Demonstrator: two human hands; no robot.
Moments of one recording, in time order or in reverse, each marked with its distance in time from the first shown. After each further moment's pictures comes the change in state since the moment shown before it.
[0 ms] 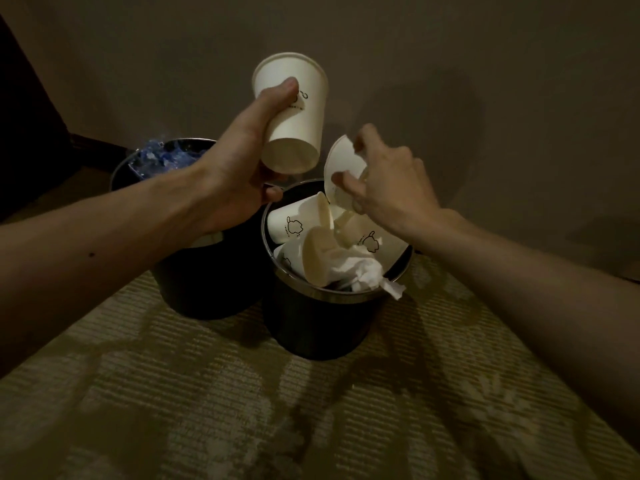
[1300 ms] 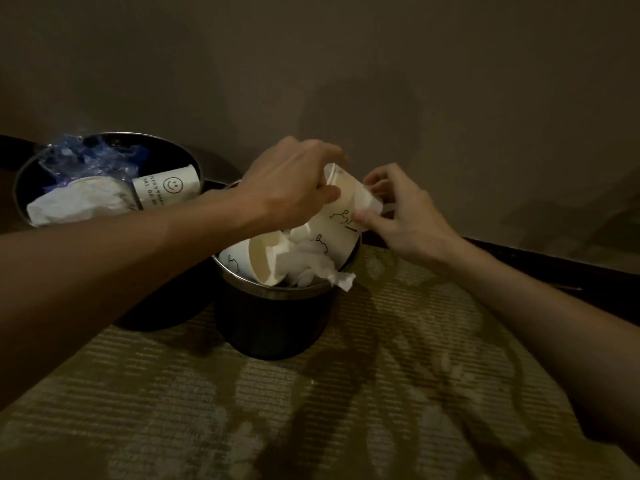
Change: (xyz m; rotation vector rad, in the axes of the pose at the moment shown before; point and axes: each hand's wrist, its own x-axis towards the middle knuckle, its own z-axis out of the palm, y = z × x) left_hand 0.034 -0.033 0.067 1.214 -0.173 0.649; right_hand -0.058 0.071 -0.028 0.403 -0.128 0.209
